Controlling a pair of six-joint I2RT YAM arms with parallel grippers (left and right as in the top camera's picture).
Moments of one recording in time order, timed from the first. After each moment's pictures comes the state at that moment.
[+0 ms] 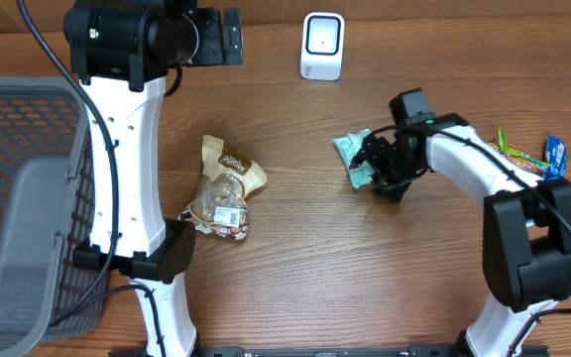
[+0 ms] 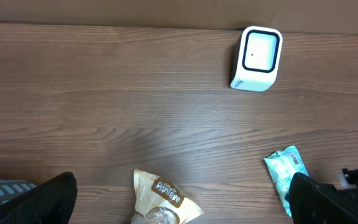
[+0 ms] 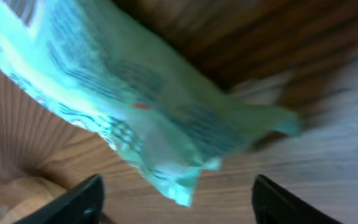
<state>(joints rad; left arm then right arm) -0.19 2.10 2.85 -1.65 -0.05 -0.22 0.26 1.92 1.24 -0.70 -0.42 0.98</state>
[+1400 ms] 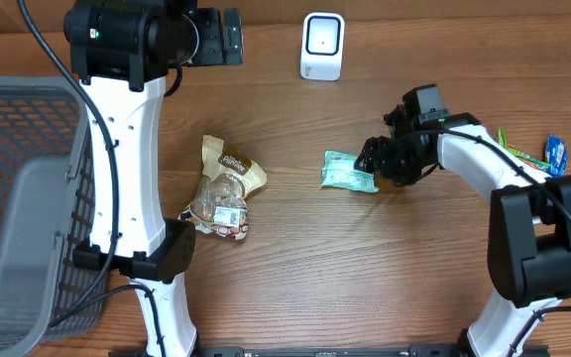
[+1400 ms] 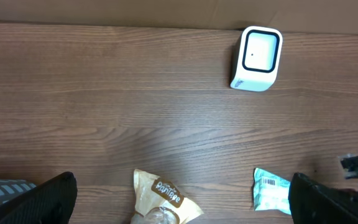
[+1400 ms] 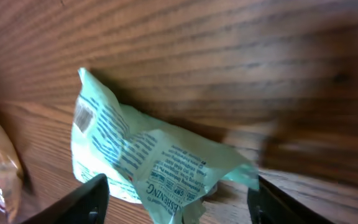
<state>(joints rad) -0.19 2.10 2.85 -1.65 -0.05 -0.22 0.19 1.93 1.23 -0.63 -0.45 0.35</state>
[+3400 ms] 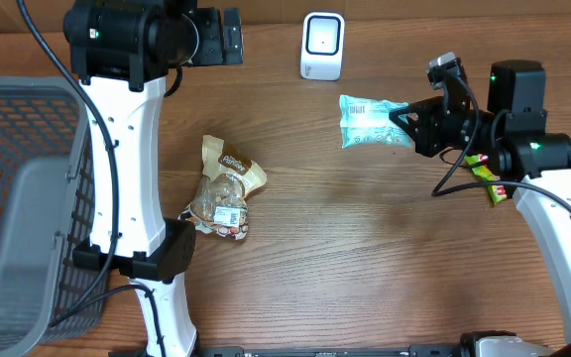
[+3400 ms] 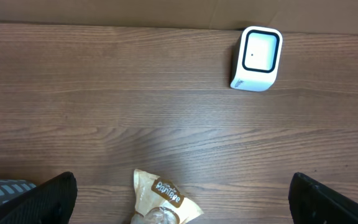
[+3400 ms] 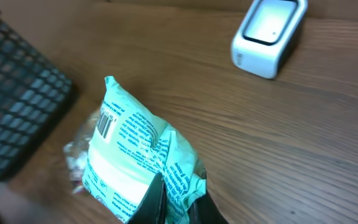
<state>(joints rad) -0.19 2.10 2.85 -1.65 -0.05 -0.22 0.07 1.43 1.21 -0.54 -0.69 -0.08</state>
